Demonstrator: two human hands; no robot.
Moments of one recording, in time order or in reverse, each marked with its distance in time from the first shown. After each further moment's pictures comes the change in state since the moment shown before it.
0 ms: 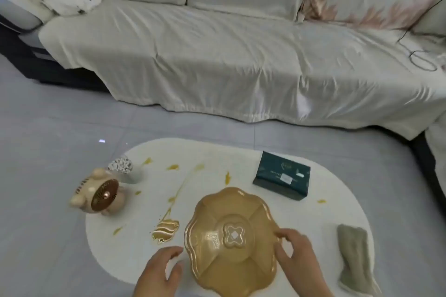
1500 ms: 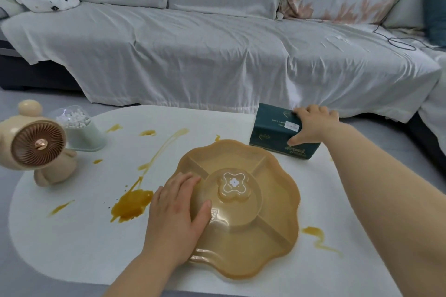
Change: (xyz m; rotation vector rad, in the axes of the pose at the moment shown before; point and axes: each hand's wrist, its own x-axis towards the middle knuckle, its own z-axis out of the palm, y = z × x) left_hand 0.069 -0.039 0.095 0.315 0.294 0.552; right_hand 0.176 0.026 -0.035 -0.929 0.235 -0.177
